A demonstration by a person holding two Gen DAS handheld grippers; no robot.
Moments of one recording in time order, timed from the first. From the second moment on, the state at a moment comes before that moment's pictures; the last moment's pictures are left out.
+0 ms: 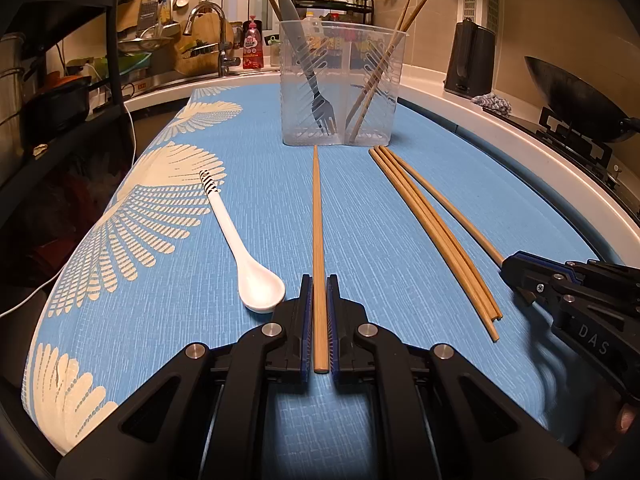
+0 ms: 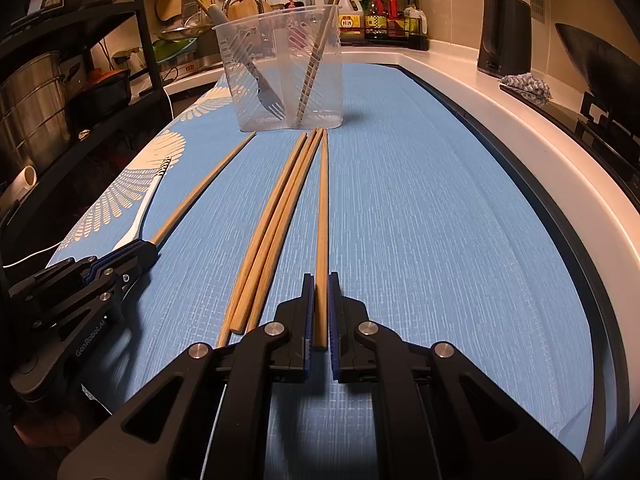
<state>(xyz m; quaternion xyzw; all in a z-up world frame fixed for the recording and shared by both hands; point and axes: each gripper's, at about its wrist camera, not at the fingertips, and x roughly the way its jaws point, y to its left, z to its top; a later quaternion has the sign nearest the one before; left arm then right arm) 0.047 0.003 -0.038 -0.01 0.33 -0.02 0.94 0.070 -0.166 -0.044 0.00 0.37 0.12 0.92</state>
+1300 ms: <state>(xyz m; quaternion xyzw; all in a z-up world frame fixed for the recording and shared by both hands) 0.068 0.022 0.125 -0.02 0.19 -0.06 0.98 0.096 -0.175 0.116 0.00 0.27 0.13 0.95</state>
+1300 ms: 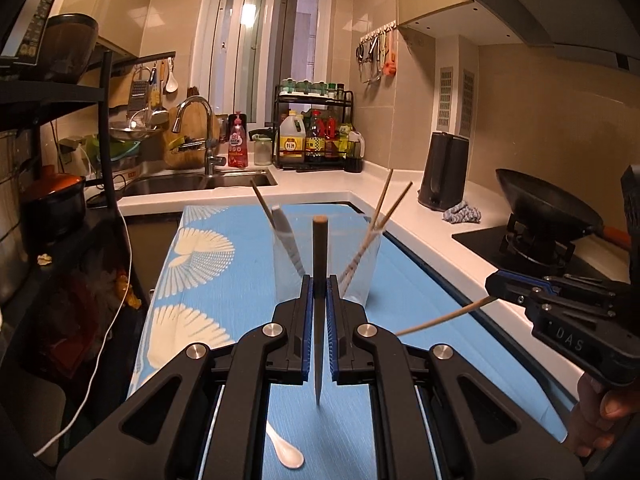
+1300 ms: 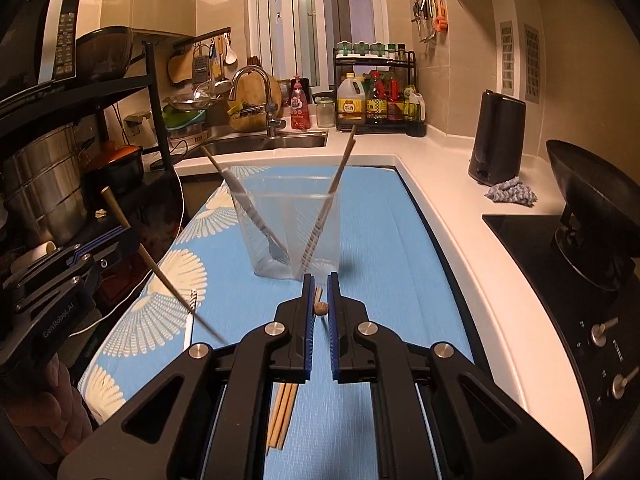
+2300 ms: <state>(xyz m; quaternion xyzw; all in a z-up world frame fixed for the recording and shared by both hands) 0.191 0.058 0.272 -0.10 0.19 -0.12 0.97 0.203 -0.149 0.285 0.04 0.16 0.17 0.97</state>
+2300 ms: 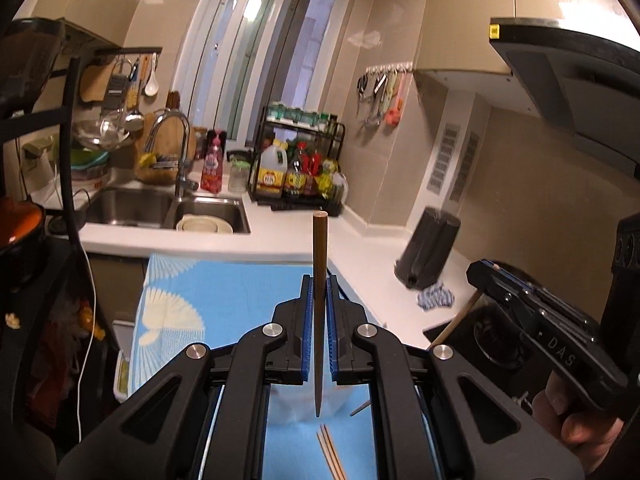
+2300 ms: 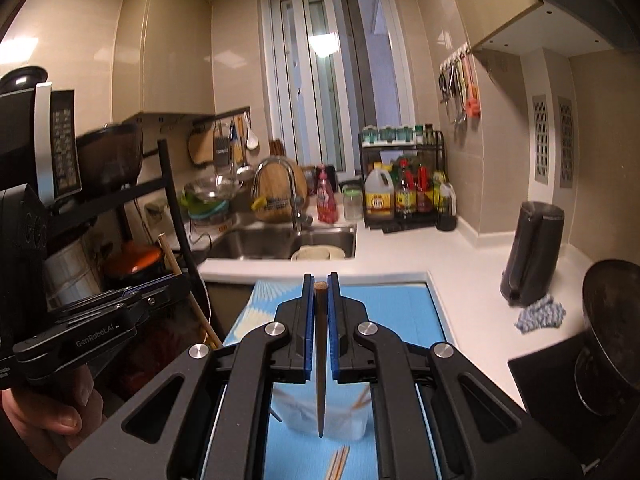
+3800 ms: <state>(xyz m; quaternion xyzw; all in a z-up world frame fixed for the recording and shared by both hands) 0.097 0.043 0.119 -0.04 0.20 -0.05 0.98 0.107 -0.171 0.142 0.00 0.18 0.11 0.98</state>
